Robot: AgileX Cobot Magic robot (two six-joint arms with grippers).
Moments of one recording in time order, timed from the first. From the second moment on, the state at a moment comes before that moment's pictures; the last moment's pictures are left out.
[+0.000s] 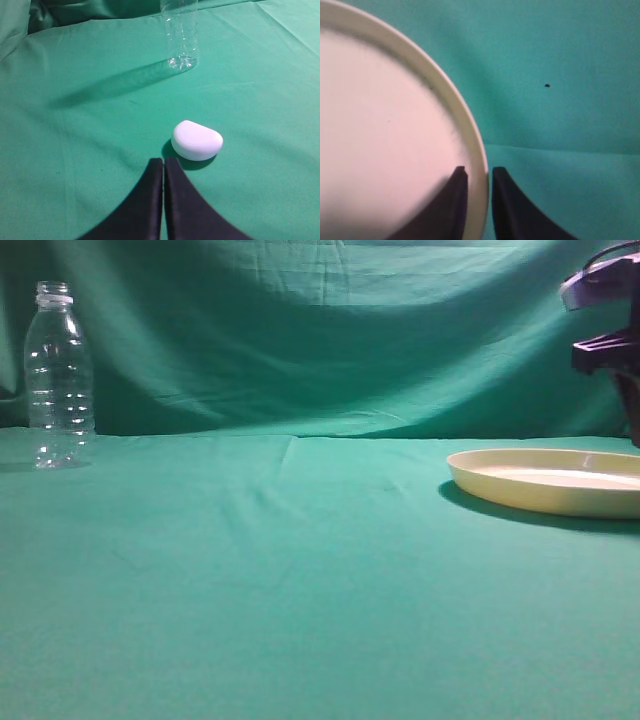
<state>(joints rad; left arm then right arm) 0.00 -0.02 0.02 0.06 0.34 0.14 0.16 1.85 -1.19 -0.32 0.74 0.24</state>
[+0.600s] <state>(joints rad) 0.00 -0.02 0.02 0.06 0.34 0.14 0.16 1.42 -1.29 -0.17 1.05 0.24</state>
